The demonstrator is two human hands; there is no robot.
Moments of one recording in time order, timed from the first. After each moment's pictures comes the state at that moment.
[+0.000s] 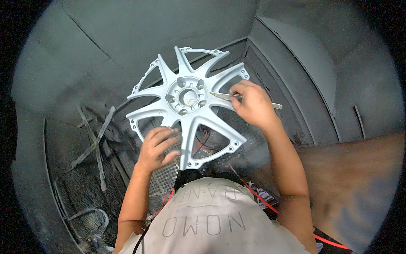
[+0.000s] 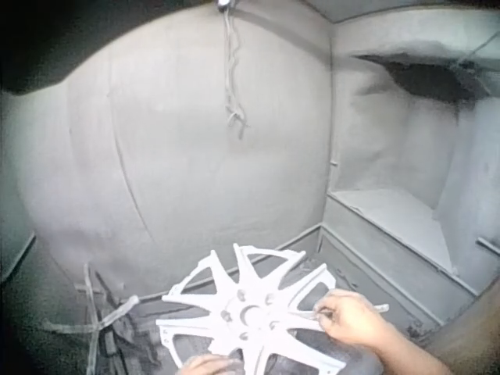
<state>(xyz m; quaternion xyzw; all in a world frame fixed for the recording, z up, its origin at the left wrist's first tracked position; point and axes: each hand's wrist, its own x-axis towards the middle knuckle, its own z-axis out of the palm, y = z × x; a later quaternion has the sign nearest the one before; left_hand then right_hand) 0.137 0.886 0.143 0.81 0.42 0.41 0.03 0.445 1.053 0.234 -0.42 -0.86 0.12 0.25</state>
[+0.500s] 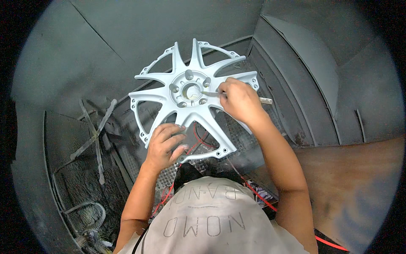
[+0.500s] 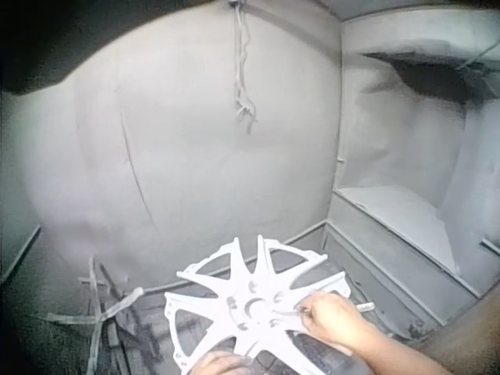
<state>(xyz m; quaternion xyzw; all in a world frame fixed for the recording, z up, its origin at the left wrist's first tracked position) 0.124 0.844 0.133 0.77 0.47 0.44 0.02 0.366 1.020 0.217 -0.40 -0.90 0.08 0.18</state>
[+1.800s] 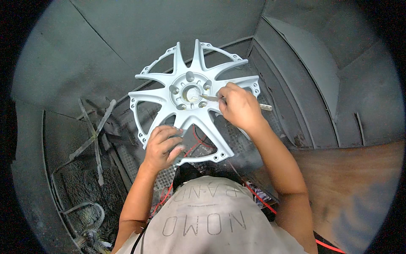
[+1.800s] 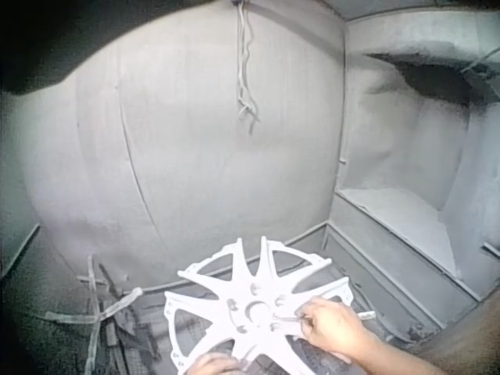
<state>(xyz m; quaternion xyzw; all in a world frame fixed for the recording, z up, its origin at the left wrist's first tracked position) 0.103 0.843 0.126 0.76 0.48 0.44 0.04 0.346 1.004 0.210 -0.42 -0.88 0.10 0.18</state>
